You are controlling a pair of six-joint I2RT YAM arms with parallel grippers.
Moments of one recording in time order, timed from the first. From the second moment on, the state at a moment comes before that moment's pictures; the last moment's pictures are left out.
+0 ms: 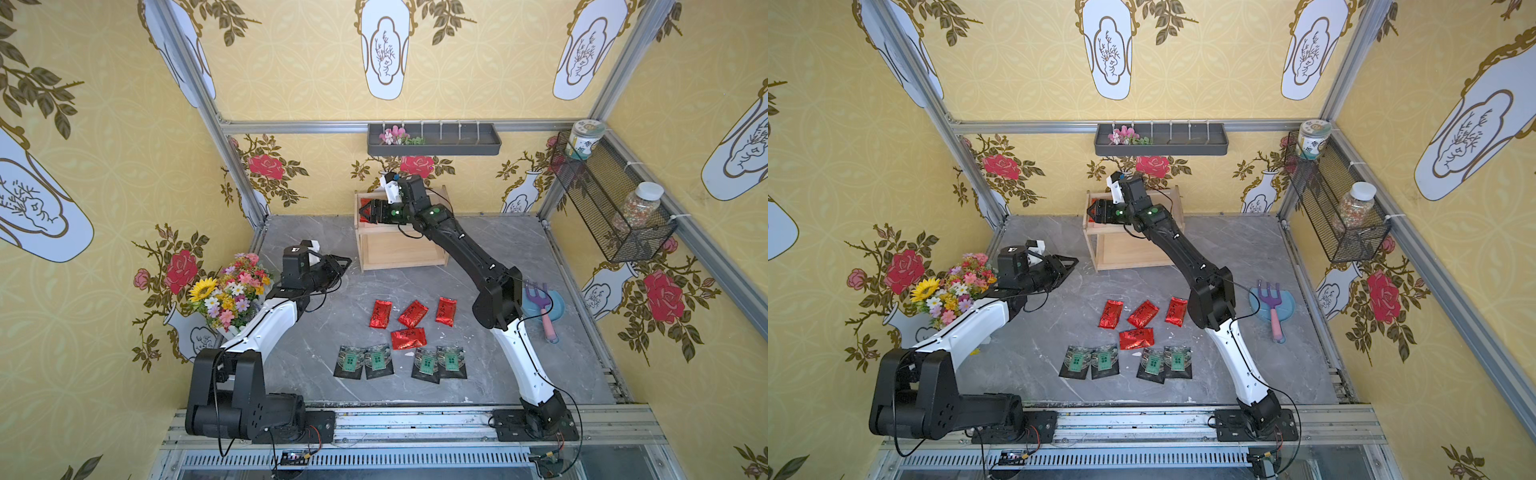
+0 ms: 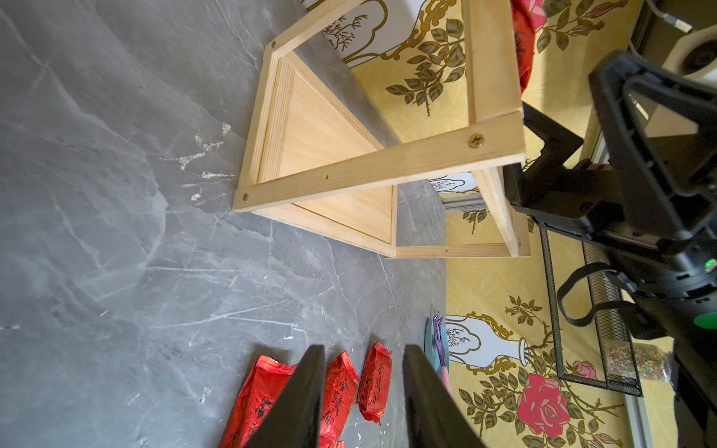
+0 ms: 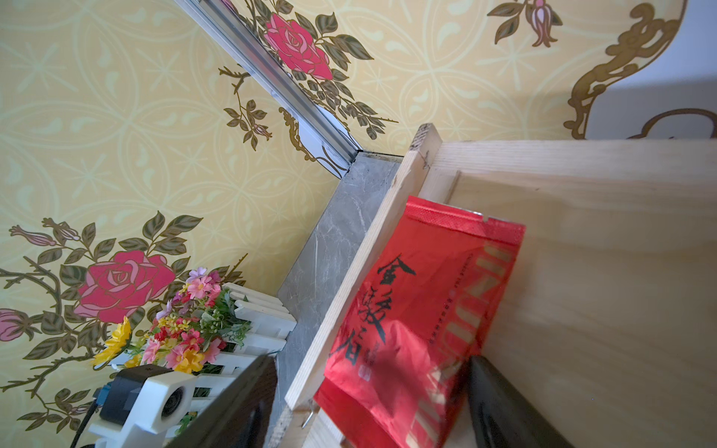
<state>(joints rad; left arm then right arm) -0.09 1.36 0.78 0.05 0.53 -0.92 0.56 2.46 2.54 -0.52 -0.39 0.47</state>
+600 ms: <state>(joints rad) -0.16 1.36 0.78 0.04 0.48 -0.91 0.54 2.32 2.37 -0.48 -0.36 0.45</state>
